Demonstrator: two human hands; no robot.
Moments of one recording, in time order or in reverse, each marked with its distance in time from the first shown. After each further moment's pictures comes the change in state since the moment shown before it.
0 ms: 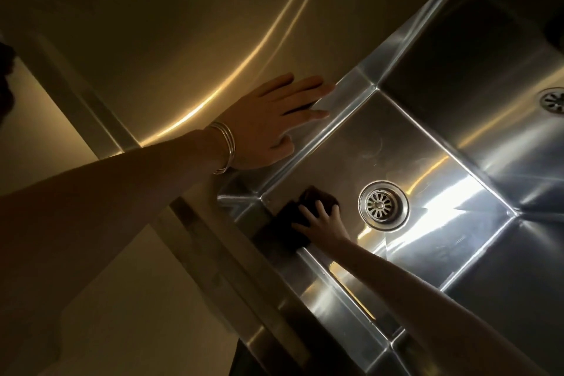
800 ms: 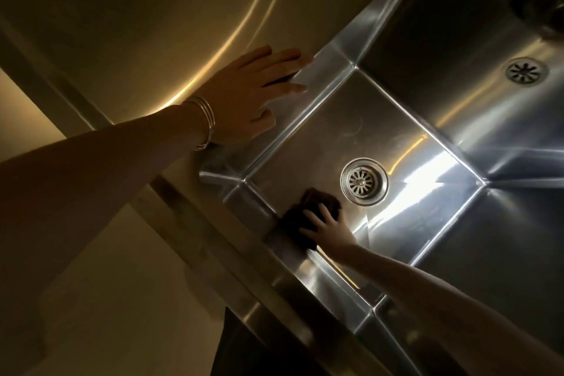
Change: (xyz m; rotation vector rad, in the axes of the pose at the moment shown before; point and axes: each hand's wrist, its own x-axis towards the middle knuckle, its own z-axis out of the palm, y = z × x) left_hand 0.001 0.003 -0.003 0.002 0.009 -0.006; right_hand -0.061 0.001 0.031 -0.040 -0.067 0.027
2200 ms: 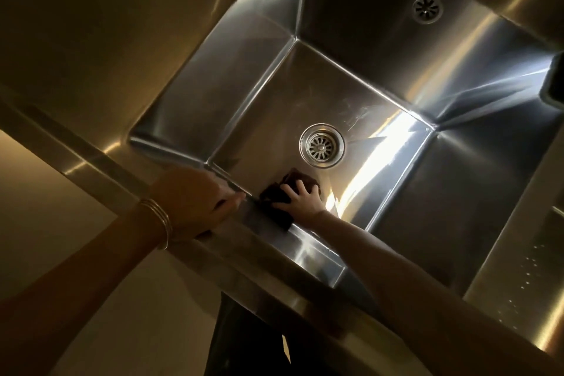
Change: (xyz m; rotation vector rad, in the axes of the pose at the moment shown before) left_hand -0.077 0.148 0.026 -0.157 -0.292 -0.220; right_hand -0.025 -0.007 0.026 0.192 0.065 0.111
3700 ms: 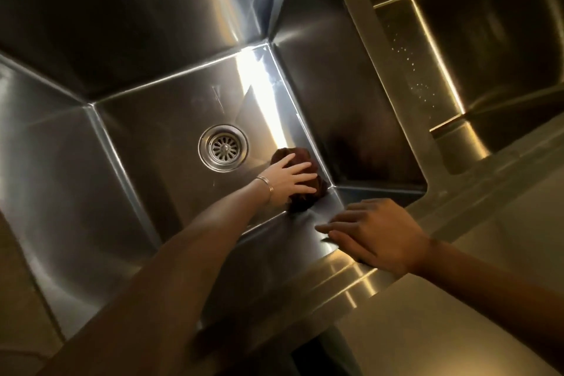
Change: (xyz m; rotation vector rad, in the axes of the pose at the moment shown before) left_hand 0.198 0.101 0.168 0.653 -0.446 1.479; right_hand -0.208 -0.089 -0.081 0.896 0.446 0.670
